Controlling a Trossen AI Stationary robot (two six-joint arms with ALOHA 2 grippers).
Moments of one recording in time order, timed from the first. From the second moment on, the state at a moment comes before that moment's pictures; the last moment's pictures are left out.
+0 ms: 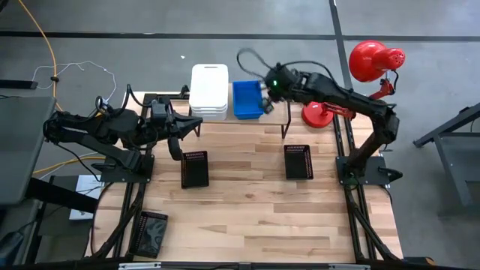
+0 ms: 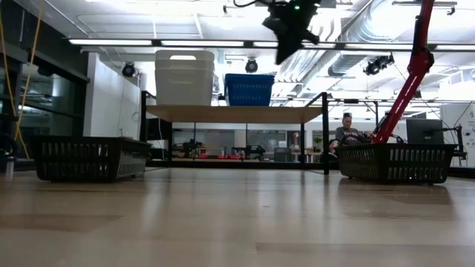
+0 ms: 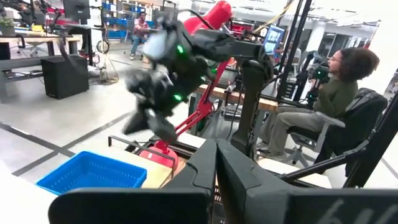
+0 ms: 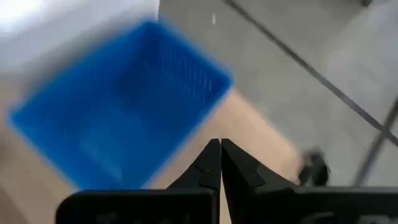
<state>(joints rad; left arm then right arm) -0.12 0.95 1.16 -0.25 -0.56 -0.17 -0.40 1.65 1.72 -0.95 0.39 0.18</state>
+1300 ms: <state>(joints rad) -0.12 0.95 1.16 -0.25 -0.56 -0.05 -0.23 1.52 1.18 -0.36 0.37 0.60</state>
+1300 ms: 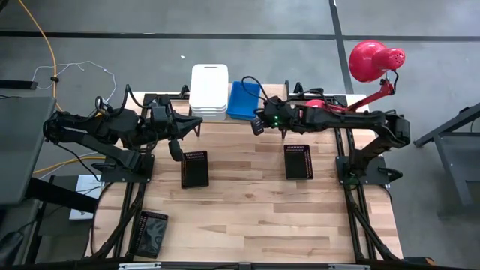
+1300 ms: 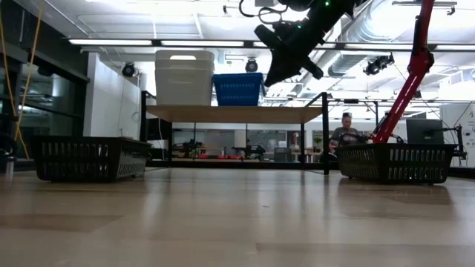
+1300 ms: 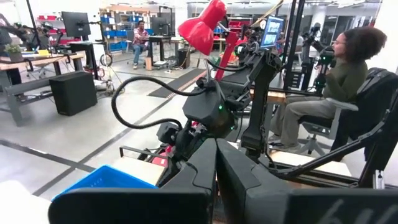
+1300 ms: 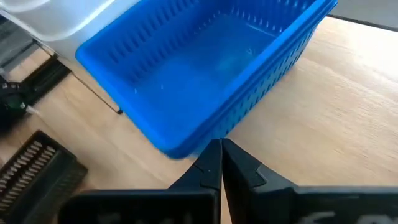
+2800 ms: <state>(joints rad) -0.12 0.93 1.16 -0.27 -0.70 -0.08 -0.26 1.06 0.62 -0.67 0.14 0.18</state>
